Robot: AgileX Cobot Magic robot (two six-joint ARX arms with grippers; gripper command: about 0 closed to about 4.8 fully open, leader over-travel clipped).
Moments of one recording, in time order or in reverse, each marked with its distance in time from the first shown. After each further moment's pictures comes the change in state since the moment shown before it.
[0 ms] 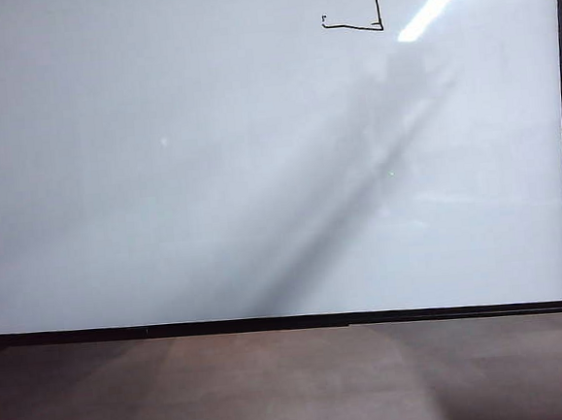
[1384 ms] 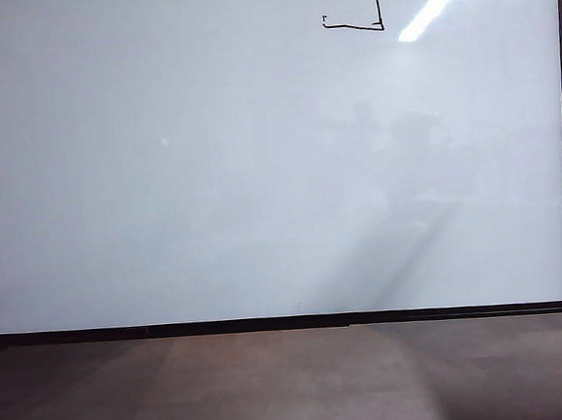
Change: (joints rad) left arm 0.000 -0.001 0.000 0.000 0.000 0.000; right arm -0.138 -0.529 -0.622 0.134 -0.169 0.088
